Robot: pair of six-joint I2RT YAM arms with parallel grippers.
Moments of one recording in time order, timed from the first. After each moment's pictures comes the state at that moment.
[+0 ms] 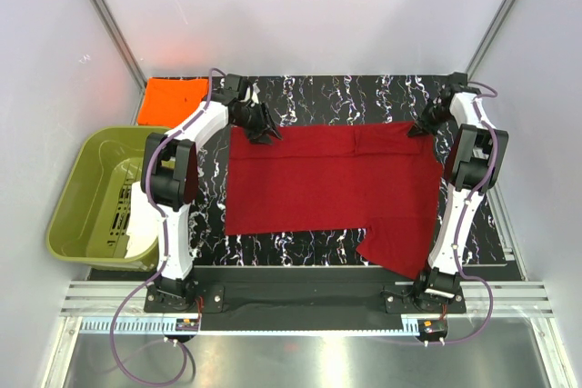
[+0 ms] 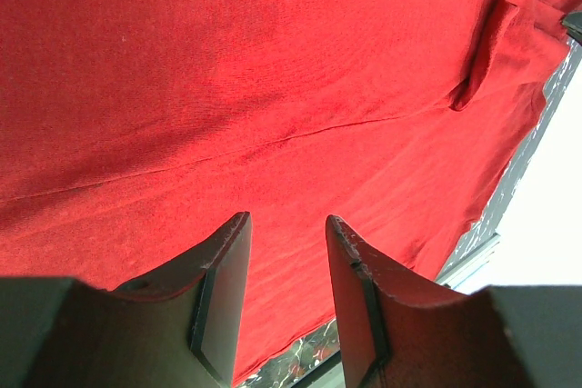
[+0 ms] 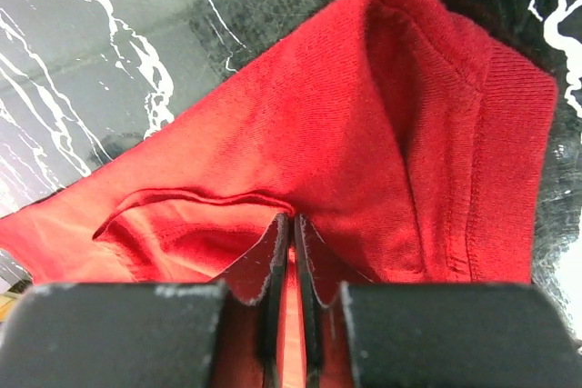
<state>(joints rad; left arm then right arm) -0.27 2.12 1.71 -0.63 0.50 -0.60 -0.22 2.39 2.01 -0.83 -0.36 0.43</state>
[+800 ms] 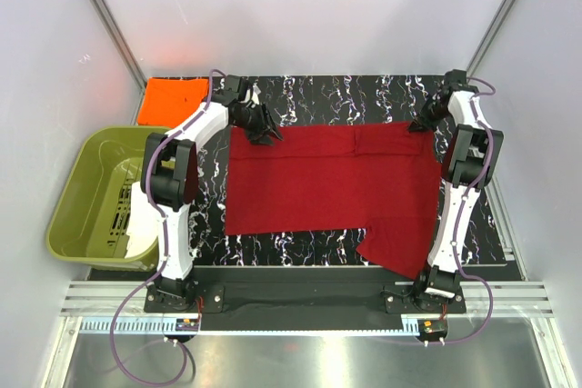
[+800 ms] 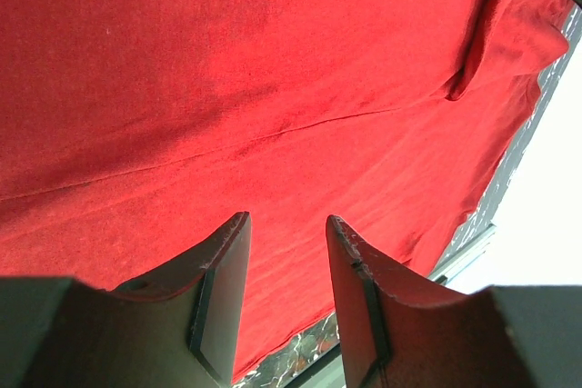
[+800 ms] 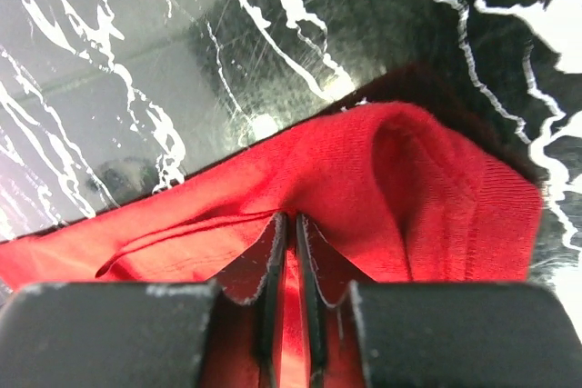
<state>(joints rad) -0.27 2.12 1.70 -0.62 0.53 -0.60 -0.22 2.48 2.15 -0.83 -0.35 0.41</state>
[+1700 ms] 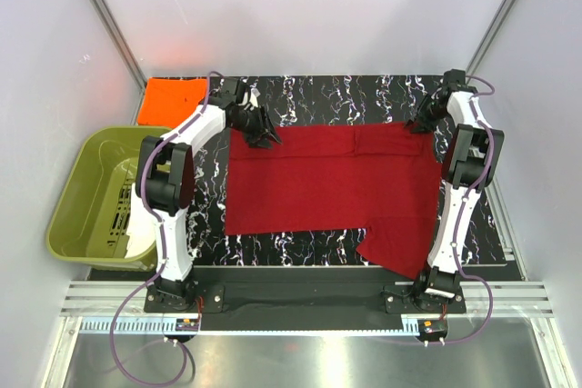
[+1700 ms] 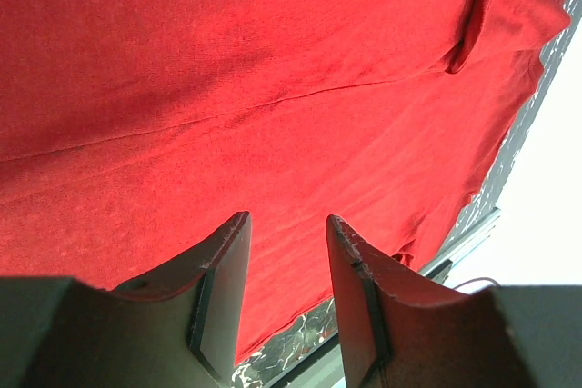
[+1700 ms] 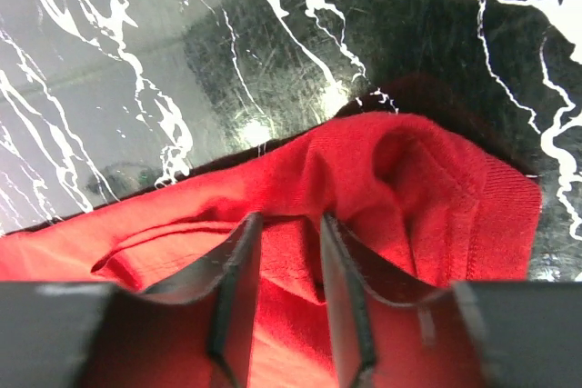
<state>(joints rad) -0.26 2.05 1.63 -0.61 0.54 -0.57 -0.21 2.45 2.10 -0.78 -0.33 0.39</state>
